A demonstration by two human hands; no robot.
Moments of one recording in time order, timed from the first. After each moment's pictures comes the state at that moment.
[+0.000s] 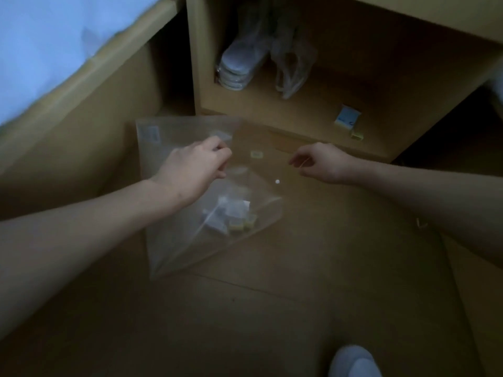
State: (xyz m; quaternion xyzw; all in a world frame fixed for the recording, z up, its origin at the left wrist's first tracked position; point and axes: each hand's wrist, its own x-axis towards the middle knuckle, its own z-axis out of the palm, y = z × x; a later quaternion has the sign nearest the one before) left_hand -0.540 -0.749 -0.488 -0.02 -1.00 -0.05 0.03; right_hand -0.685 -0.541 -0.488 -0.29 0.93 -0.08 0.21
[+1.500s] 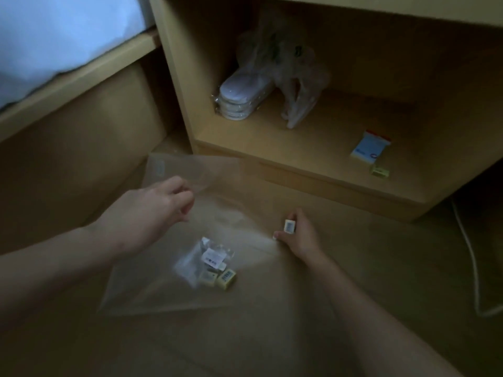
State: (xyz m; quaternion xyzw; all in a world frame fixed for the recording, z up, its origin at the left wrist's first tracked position) left_hand -0.570 -0.747 -0.513 -0.03 -1.00 -0.01 0.07; right_hand -0.735 -0.528 -0.656 -0.11 0.90 -0.37 0.21
